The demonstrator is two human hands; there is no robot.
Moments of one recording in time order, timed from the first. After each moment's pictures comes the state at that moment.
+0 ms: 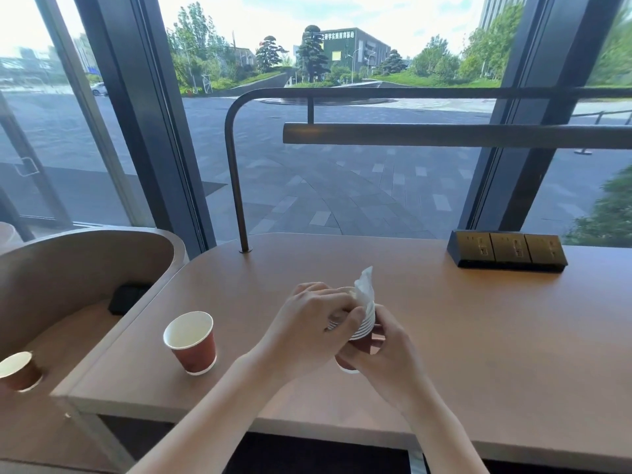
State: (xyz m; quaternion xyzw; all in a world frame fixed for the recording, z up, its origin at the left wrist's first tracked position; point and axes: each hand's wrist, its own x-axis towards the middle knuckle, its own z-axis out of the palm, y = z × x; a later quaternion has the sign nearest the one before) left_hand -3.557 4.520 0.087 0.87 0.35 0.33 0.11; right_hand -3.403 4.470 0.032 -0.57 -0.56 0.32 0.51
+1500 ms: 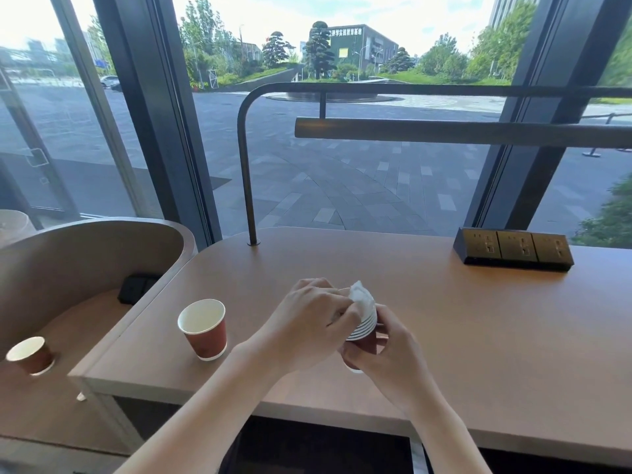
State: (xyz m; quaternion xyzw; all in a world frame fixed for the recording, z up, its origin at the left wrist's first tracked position) left_hand -3.575 4.505 0.100 0.90 0.37 0.23 0.09; right_hand -3.413 4.459 0.026 -0.59 -0.58 0.29 0.49
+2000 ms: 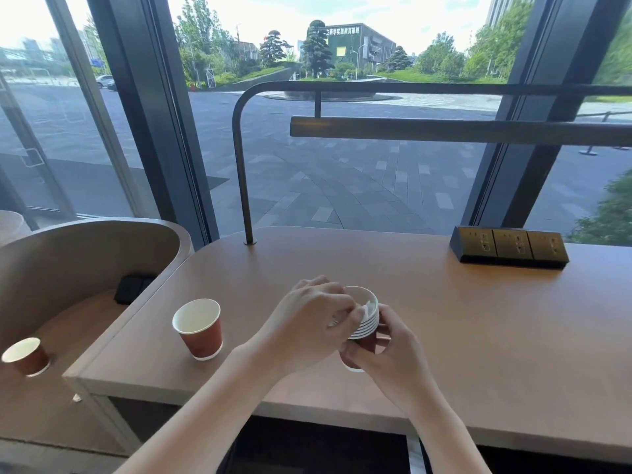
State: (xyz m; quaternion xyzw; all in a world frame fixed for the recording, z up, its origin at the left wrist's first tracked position) left_hand -3.570 4.509 0.089 0.89 0.37 0.25 0.07; right_hand -3.405 4.455 0.026 -0.58 -0.57 0.30 0.50
